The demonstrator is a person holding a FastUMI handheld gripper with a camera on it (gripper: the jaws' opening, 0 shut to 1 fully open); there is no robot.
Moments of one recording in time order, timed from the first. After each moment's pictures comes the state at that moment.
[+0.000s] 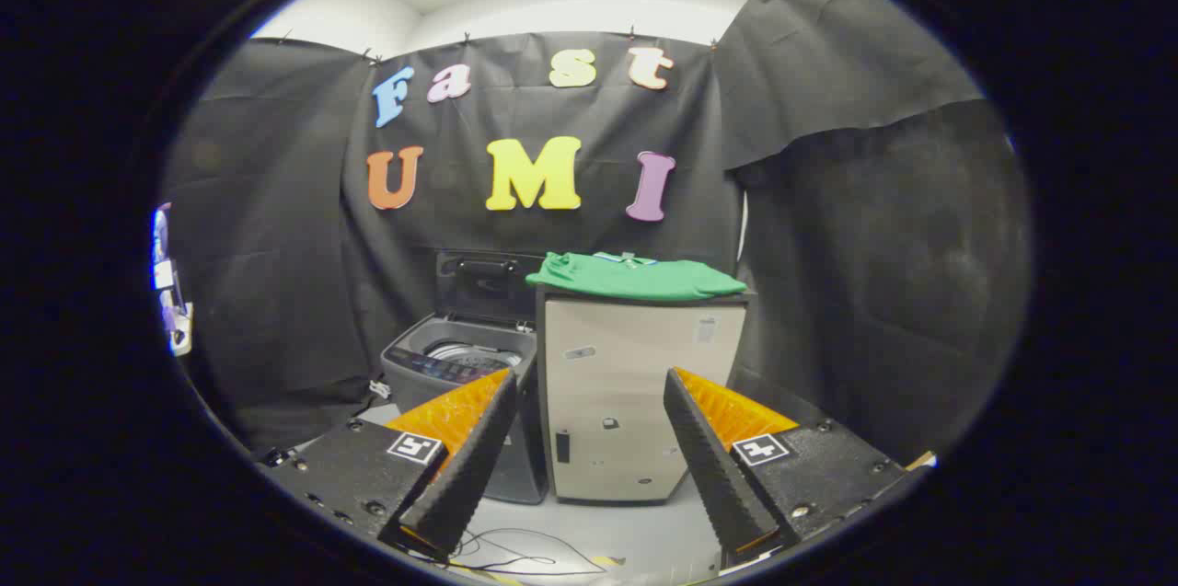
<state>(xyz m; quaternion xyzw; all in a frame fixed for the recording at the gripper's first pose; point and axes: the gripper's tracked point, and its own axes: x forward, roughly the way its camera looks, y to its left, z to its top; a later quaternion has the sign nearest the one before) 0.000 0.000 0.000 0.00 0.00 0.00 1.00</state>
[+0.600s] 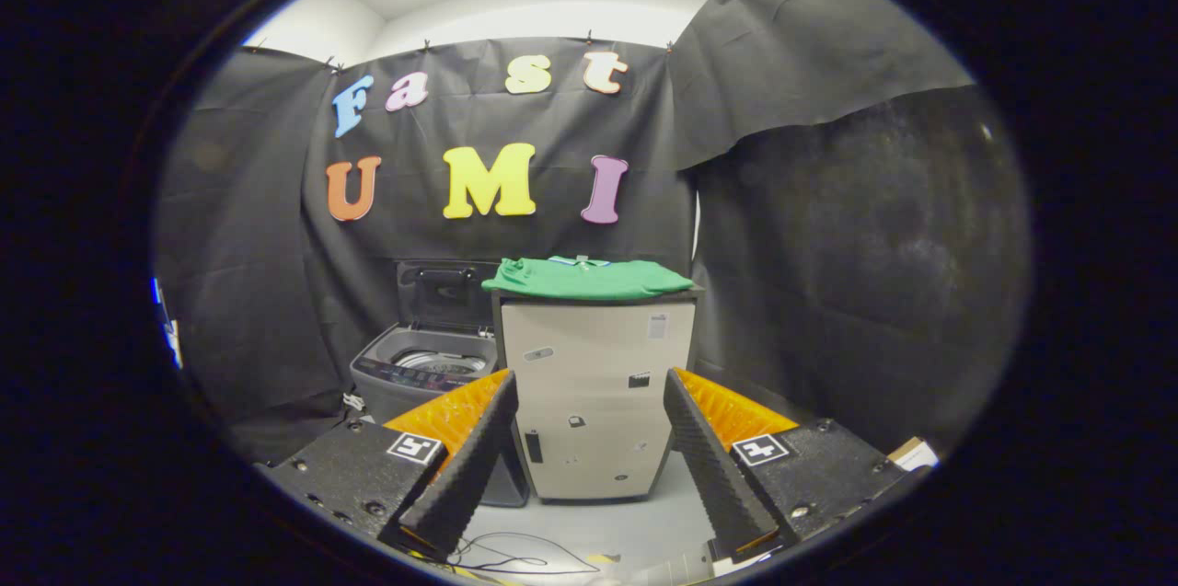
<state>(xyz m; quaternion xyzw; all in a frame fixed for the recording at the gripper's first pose) -0.021 -0.027 0.000 0.03 0.00 -0.05 1.00</state>
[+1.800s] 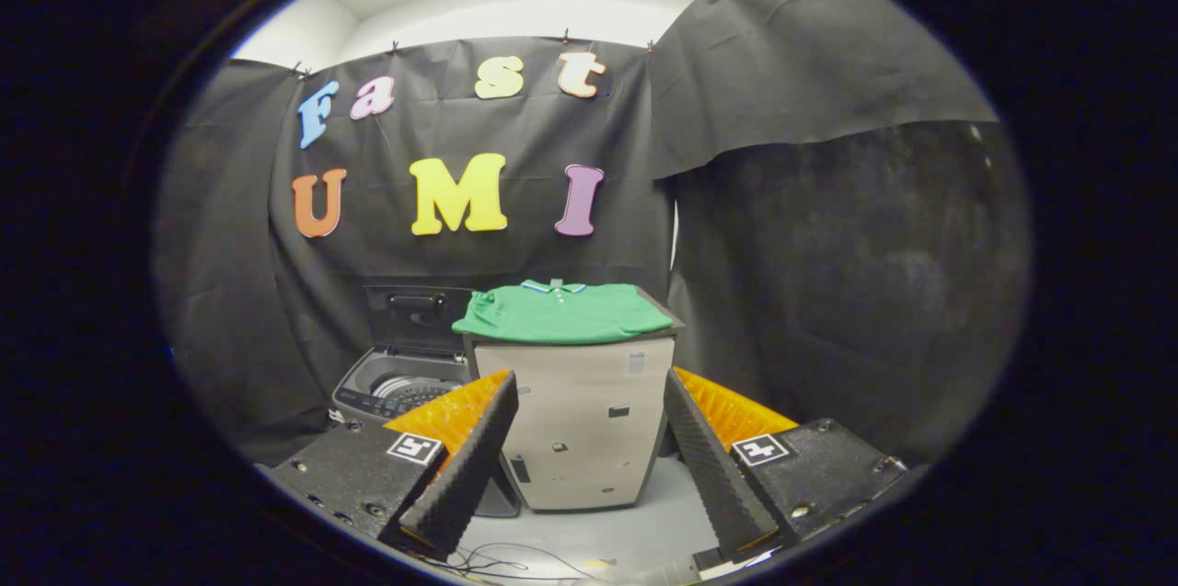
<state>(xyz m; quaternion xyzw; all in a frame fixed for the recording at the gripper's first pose) 0.029 -0.046 0.098 0.04 0.01 -0.09 1.00</state>
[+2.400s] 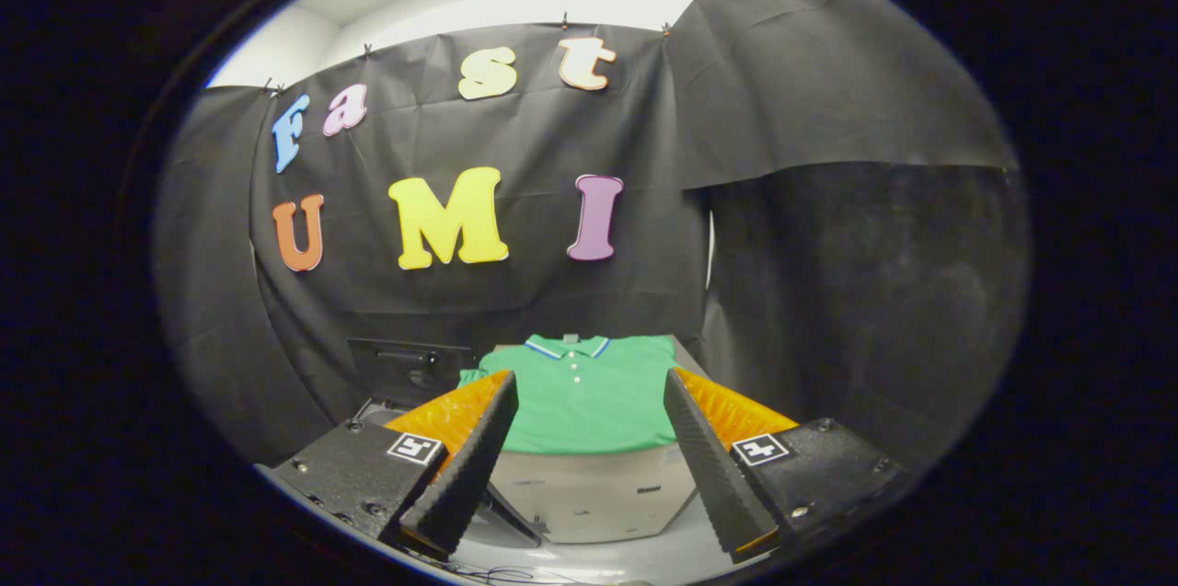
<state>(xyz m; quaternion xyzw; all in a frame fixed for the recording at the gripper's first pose) 0.229 -0.058 0.223 0.05 0.02 -0.06 1.00</state>
